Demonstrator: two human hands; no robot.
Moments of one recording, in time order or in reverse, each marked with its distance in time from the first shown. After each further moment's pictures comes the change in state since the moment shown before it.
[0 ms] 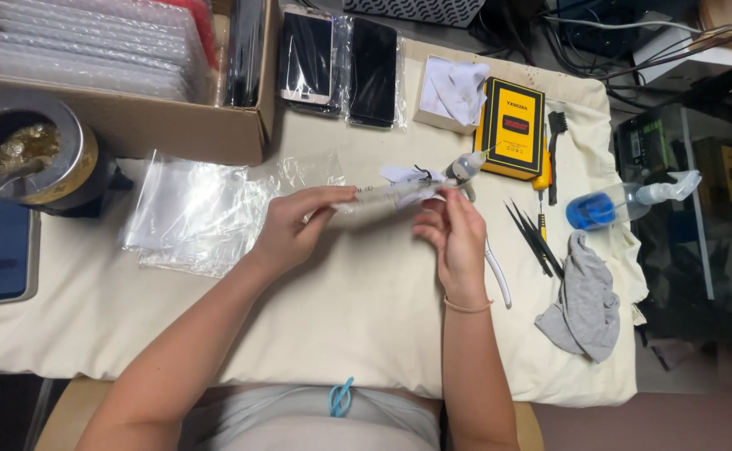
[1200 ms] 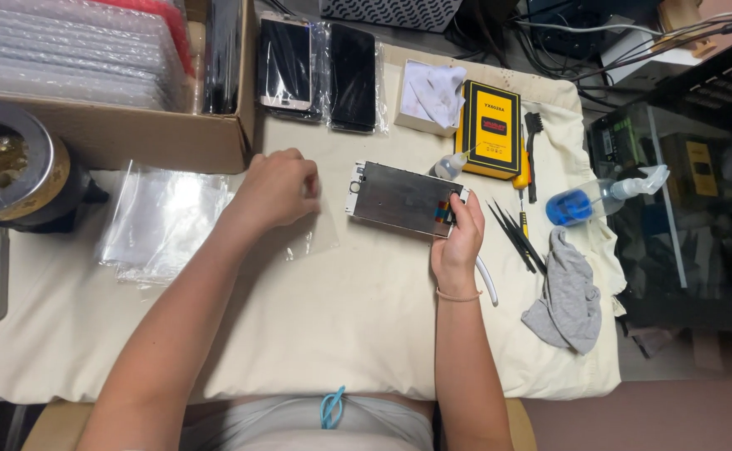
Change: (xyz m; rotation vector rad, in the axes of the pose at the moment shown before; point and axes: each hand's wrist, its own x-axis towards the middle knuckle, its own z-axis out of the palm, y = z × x) left_hand 0.071 -0.005 -0.013 0.838 -0.495 -0.467; right_hand 0.047 0.050 -0.068 0.192 0.122 -0.202
